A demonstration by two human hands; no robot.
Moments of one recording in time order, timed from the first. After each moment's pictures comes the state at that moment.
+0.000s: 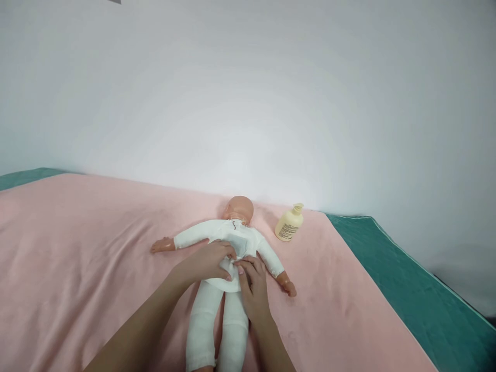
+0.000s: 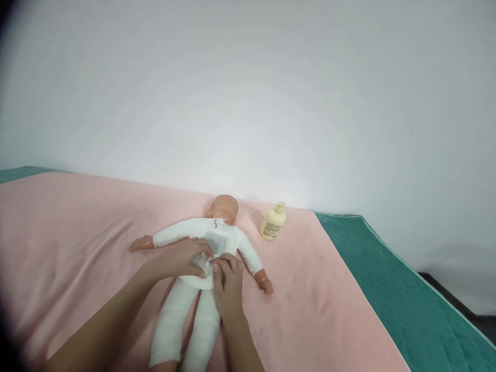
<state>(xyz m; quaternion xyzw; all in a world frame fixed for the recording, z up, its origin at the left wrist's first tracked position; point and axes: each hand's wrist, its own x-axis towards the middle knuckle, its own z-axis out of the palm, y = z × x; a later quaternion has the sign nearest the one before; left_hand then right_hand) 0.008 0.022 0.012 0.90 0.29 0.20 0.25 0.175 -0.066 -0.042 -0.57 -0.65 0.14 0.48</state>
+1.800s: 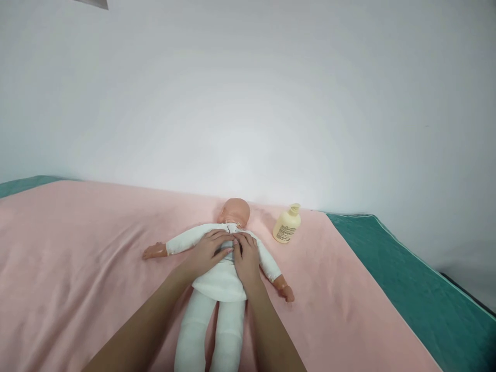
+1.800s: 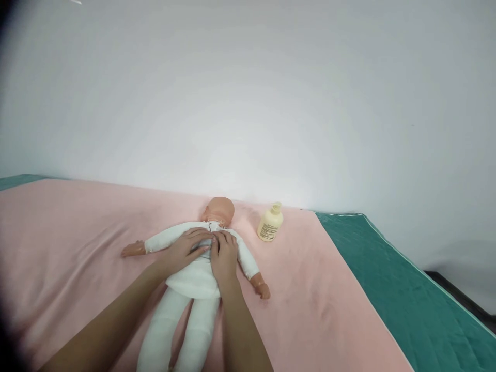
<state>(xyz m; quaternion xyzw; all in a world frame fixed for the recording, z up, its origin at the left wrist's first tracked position) 0.024 0.051 -0.014 0.88 0.29 0.33 0.17 0.181 0.009 -0.025 -0.58 -0.66 0.07 0.47</state>
